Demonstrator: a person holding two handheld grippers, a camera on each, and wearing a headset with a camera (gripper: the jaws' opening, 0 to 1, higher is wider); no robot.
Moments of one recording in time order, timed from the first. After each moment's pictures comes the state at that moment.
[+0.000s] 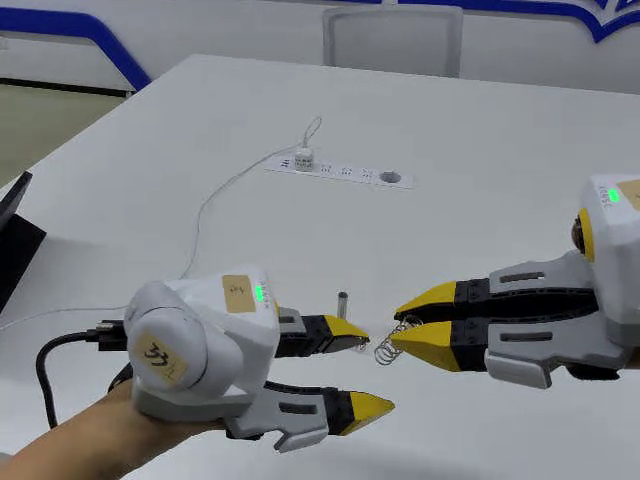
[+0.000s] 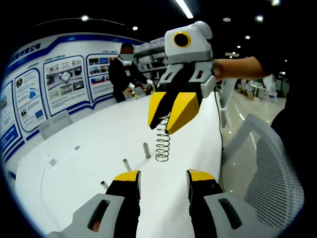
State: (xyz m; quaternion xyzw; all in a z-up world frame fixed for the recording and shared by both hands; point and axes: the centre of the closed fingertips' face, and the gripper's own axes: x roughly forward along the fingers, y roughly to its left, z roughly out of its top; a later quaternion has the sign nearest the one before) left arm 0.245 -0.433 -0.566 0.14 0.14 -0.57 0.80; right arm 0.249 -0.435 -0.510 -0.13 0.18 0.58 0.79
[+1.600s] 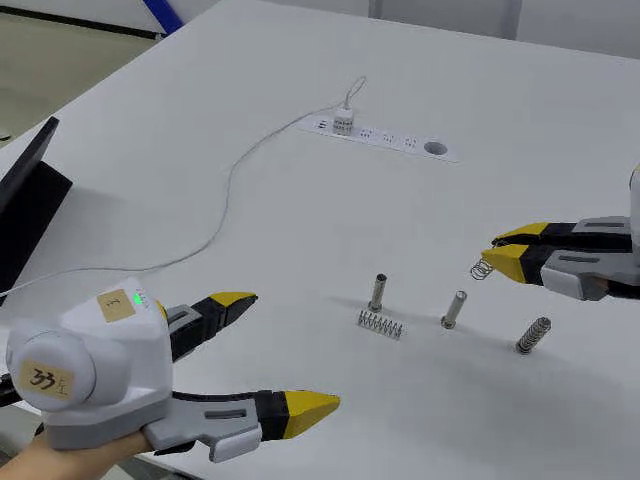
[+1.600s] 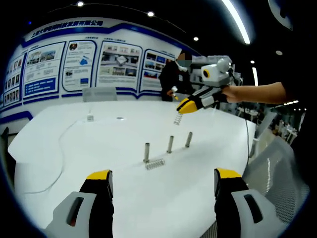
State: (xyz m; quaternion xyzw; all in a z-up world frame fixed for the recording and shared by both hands) left arm 0.277 -0.340 -0.602 -0.01 0.18 -0.41 0.89; right arm 0.380 -0.496 -0.571 -0.14 0.25 0.41 0.86
